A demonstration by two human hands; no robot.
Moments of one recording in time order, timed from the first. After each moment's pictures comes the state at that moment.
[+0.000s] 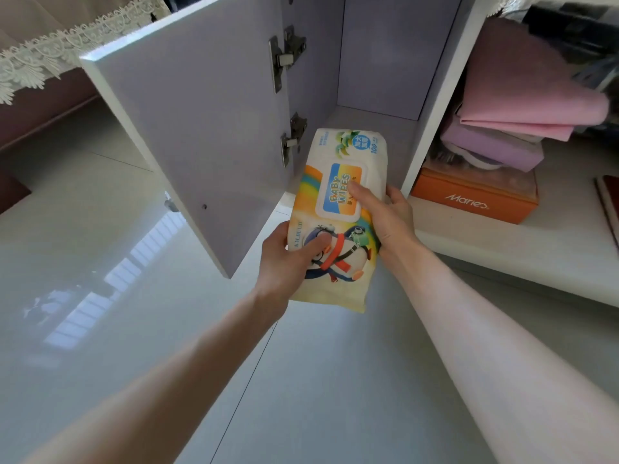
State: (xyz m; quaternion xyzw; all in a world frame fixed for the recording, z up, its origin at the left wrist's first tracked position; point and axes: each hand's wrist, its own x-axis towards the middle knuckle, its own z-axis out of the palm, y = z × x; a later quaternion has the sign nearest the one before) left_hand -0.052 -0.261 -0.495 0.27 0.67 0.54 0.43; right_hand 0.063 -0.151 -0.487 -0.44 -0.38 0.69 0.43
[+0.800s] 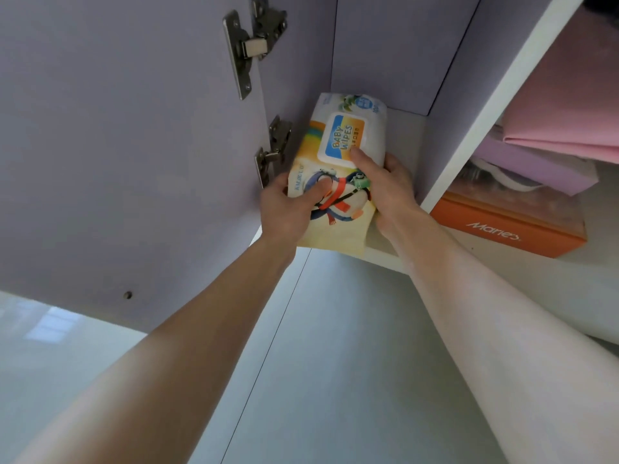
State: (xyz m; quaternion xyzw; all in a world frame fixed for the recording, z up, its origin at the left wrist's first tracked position) left_hand -0.089 -0.110 -0.505 0.25 0.64 0.60 0.40; right_hand 0.022 -0.034 -0.491 -0.50 -0.40 0.65 0.42
